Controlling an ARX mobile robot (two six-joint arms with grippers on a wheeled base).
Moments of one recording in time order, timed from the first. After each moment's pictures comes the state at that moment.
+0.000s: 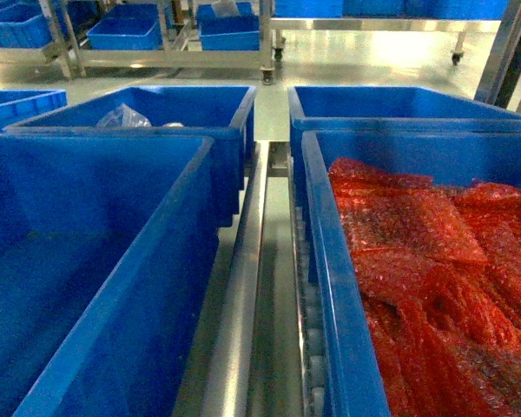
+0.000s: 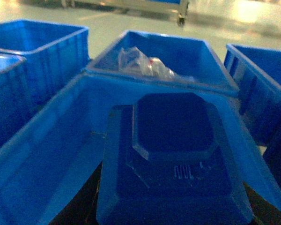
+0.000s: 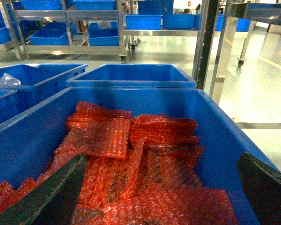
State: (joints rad) left arm -0.17 0.88 0.41 0.27 -0.27 -0.14; right arm 0.00 0.01 0.01 -0.01 0.00 0.00
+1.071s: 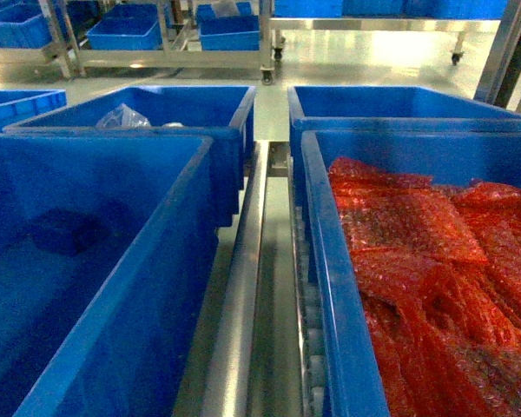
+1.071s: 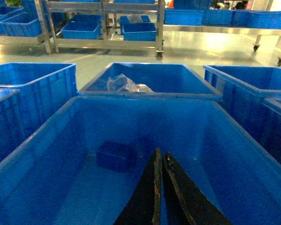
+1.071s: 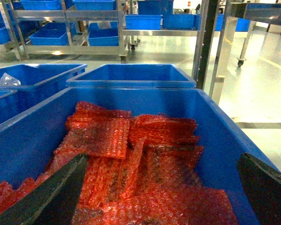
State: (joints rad) left arm 0.00 0.77 0.10 0.66 0.00 -0.02; right arm 0.00 0.01 0.01 -0.01 0.00 0.00
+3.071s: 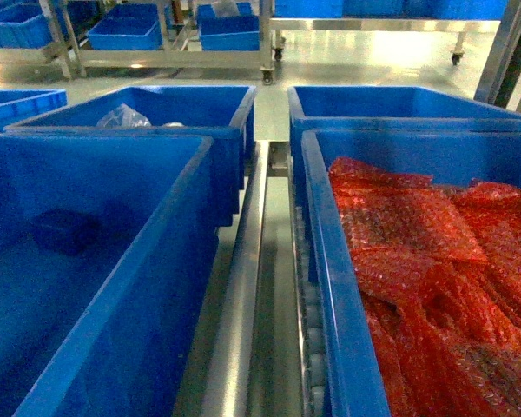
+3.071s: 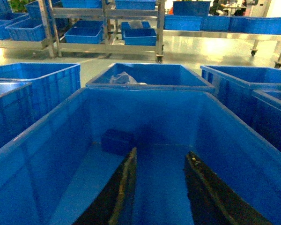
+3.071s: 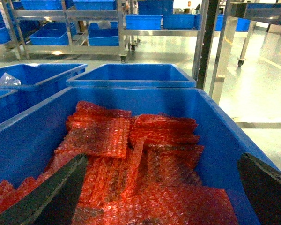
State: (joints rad) left arm 0.00 0.01 0.01 0.00 0.00 -0.01; right arm 0.00 0.01 0.01 -0.01 0.00 0.00
